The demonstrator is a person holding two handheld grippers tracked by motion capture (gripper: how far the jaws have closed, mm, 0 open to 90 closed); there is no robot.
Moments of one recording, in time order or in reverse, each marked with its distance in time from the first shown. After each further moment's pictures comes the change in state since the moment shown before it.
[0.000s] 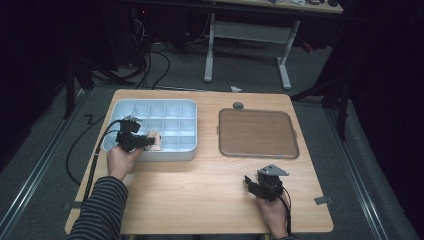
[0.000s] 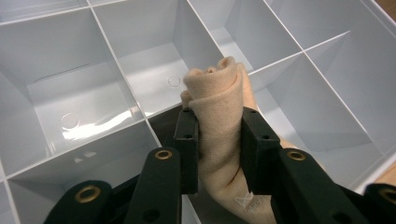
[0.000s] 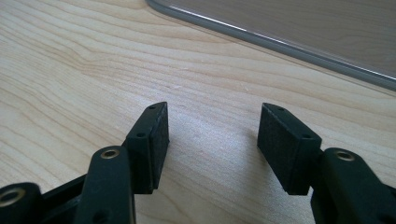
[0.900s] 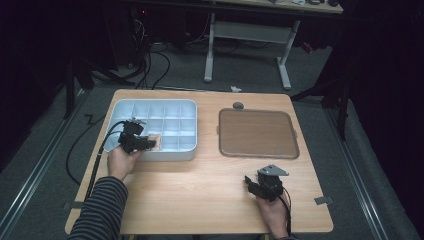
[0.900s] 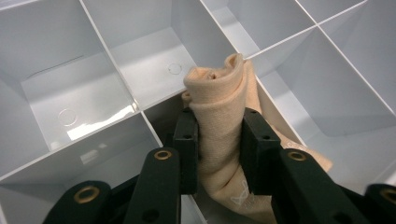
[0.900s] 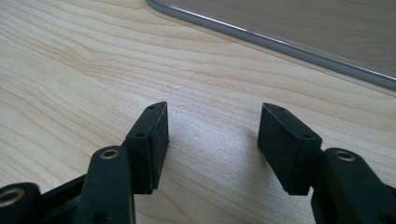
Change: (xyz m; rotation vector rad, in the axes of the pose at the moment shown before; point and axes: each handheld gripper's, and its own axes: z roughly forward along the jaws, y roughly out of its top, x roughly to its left) left arm -0.002 -0.002 0.009 0.054 0.022 0.058; right arm 0.000 0.000 0.000 0.000 0.000 -0.002
